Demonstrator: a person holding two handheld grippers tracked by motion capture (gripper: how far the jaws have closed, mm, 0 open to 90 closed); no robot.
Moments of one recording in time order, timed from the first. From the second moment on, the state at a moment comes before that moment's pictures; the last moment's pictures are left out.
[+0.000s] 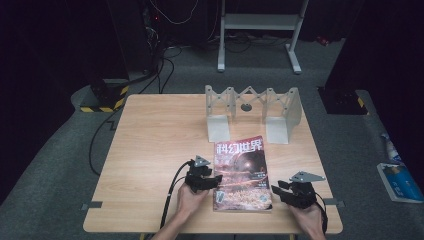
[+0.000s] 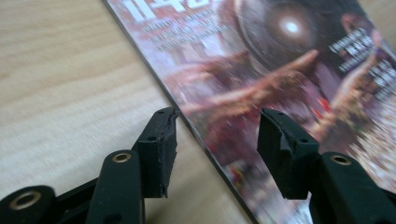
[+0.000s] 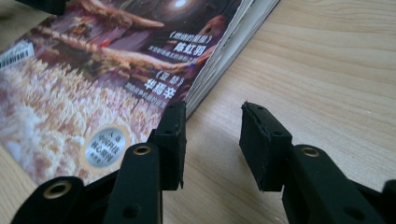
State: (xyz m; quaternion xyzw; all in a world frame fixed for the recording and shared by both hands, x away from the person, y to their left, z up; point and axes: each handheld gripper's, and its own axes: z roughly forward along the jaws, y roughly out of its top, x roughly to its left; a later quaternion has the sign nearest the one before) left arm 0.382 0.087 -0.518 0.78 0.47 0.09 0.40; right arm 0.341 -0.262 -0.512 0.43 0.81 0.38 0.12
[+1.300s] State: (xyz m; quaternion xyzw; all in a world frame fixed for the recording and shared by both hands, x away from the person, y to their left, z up) left arm 0.404 0.084 -0.533 0.76 0.45 0.15 0.44; right arm 0.432 -0.204 -0.504 0.50 0.78 0.35 0.15
